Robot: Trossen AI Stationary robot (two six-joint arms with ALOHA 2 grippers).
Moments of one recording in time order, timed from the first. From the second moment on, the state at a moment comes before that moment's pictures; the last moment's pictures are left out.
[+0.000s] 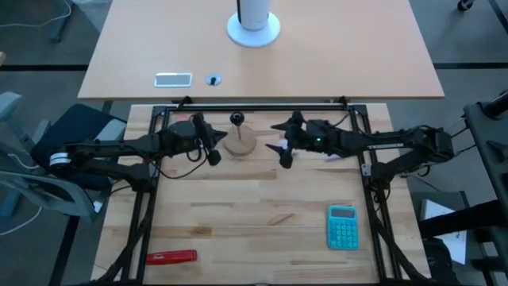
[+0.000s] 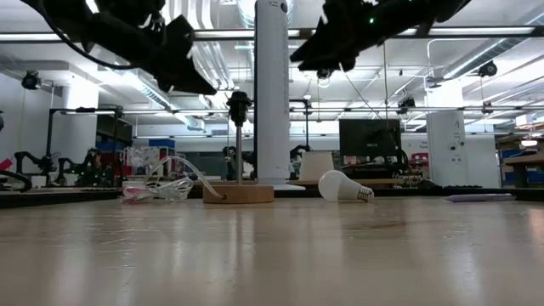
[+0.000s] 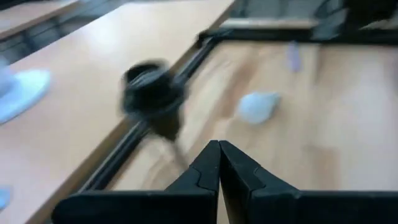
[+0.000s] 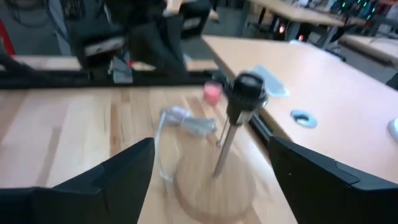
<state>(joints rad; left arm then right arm) 0.27 1.03 0.63 0.04 -0.23 0.09 -0.14 1.32 0.86 0.18 0.18 -0.13</state>
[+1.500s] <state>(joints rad) 0.27 0.80 0.46 0.25 -0.23 0.16 -0.28 1.50 0.91 -0.50 0.16 0.15</state>
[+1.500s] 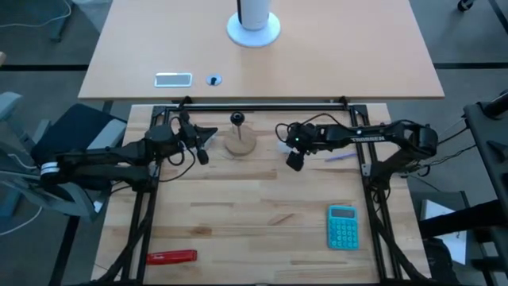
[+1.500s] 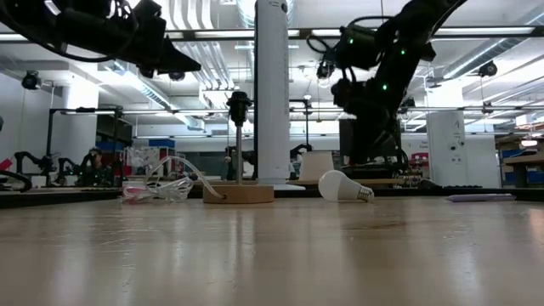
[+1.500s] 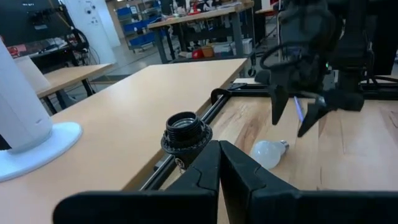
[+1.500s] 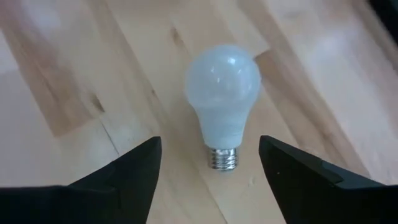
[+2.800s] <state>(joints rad) 0.27 0.83 0.46 0.41 -0.06 0.05 -0.33 1.72 0.81 -0.12 0.19 0.11</state>
